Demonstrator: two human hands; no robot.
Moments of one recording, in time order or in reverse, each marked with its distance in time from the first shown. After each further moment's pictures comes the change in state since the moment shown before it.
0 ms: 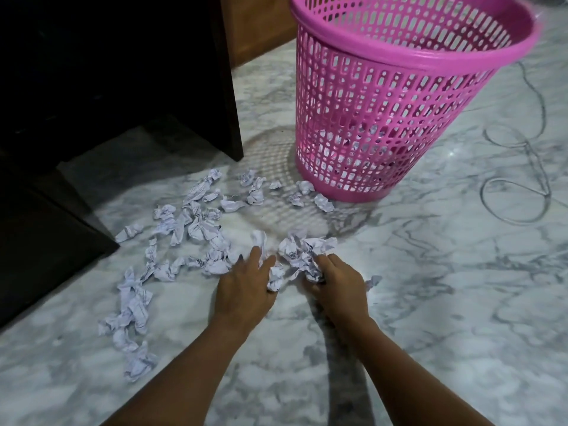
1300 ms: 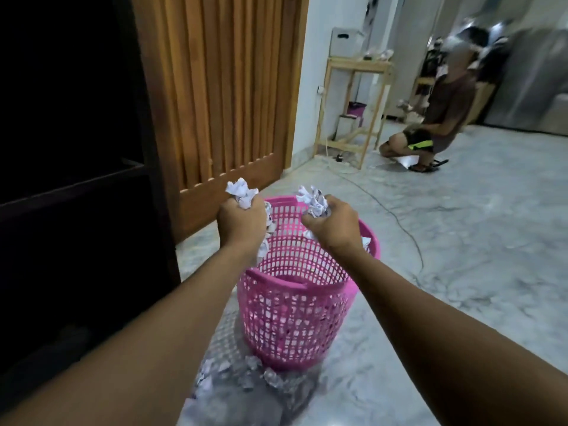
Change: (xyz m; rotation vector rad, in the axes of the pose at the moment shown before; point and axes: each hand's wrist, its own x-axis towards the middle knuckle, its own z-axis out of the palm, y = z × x) left_hand 0.259 0.076 -0.332 -1.430 0.433 -0.297; right_hand 0.280 -0.095 -0.302 0.437 0.322 0.266
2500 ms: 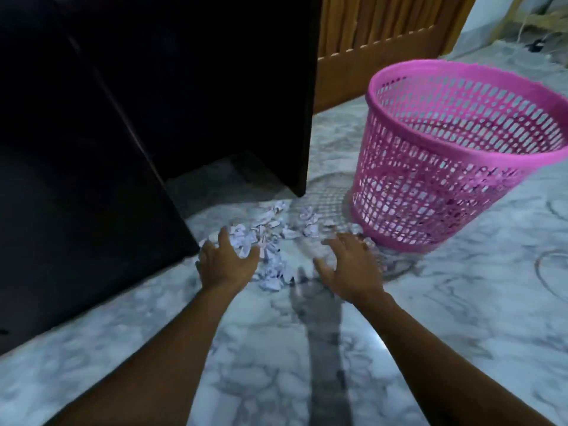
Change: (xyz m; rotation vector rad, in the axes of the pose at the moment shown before) left_hand -0.172 -0.218 -0.246 0.973 0.131 -0.471; right_hand -0.230 0.165 0.148 -0.513 -0.627 -0.406
